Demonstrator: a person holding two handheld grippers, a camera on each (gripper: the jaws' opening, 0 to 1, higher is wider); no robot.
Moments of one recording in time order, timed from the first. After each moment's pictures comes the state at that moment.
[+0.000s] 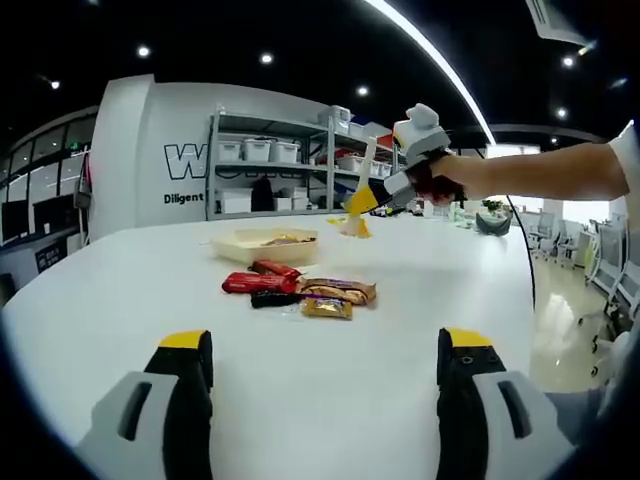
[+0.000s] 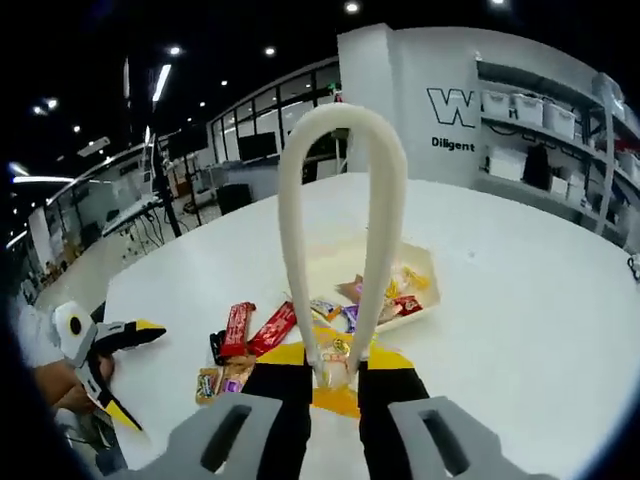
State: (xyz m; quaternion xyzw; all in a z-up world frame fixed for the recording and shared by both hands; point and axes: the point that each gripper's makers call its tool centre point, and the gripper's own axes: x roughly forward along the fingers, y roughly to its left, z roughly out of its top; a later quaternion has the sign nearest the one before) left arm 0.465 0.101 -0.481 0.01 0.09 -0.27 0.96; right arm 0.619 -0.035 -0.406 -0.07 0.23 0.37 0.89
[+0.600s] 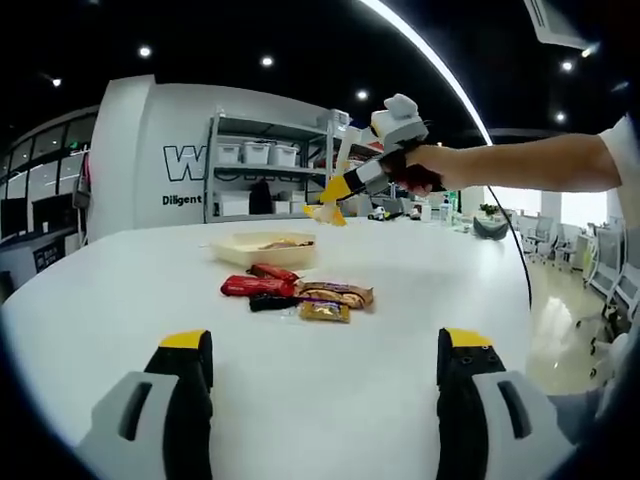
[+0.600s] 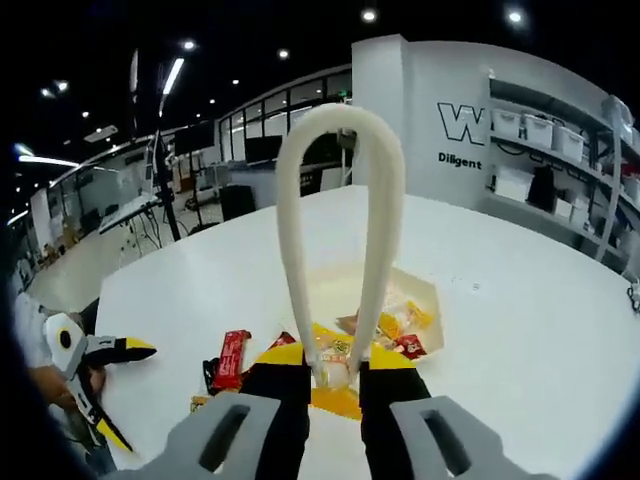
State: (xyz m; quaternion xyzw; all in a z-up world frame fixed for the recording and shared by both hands) left arm 0.462 0.100 -0.479 0.01 0.08 -0.28 0.96; right arm 0.651 -0.007 -0.404 -0.09 0.23 0.37 0.89
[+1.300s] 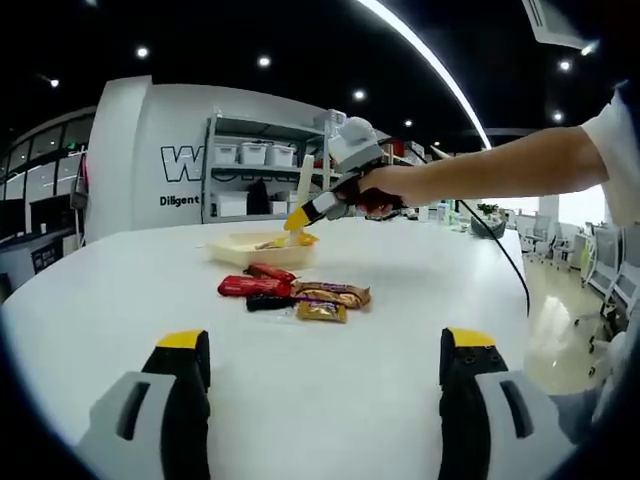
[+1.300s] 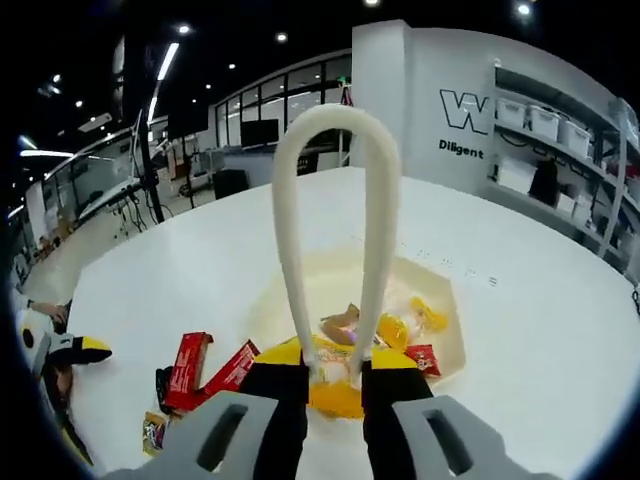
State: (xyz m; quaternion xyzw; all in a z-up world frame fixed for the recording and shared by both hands) left arm 0.462 0.098 -0.478 0.01 0.08 -0.28 0.96; right arm 0.695 0.017 -0.446 -0.11 0.25 0.36 0.89
